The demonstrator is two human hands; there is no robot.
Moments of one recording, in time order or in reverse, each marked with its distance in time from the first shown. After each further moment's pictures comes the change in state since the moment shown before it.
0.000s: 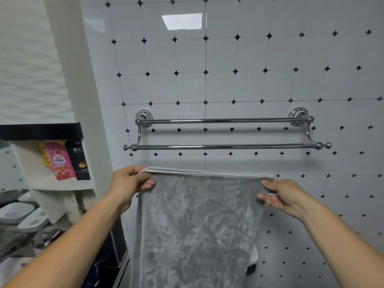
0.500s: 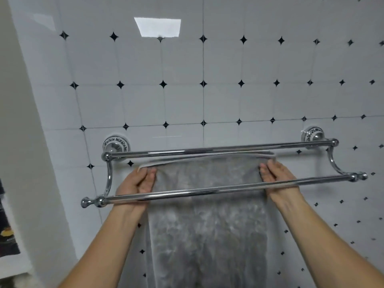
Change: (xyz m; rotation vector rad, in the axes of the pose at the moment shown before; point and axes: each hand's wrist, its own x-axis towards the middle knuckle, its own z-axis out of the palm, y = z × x) left_hand 0.167 0.002 0.078 -0.889 -0.193 -0.120; right_hand 0.142 -0.069 0.069 0.790 0.078 -0.468
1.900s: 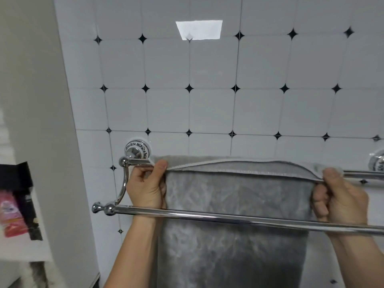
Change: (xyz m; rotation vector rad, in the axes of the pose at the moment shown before) left_hand 0.015 -0.016 0.027 0.244 0.114 0.703; right_hand 0.028 -0.016 0.006 -0.406 -0.210 -0.322
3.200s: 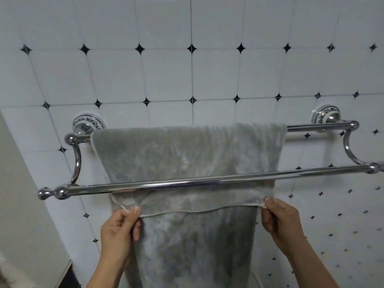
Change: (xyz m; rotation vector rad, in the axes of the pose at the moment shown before) left_hand -0.082 -0.059 -0.132 0.452 -0.210 -0.246; right_hand -0.097 0.088 -0.088 -0.169 -0.123 0.283
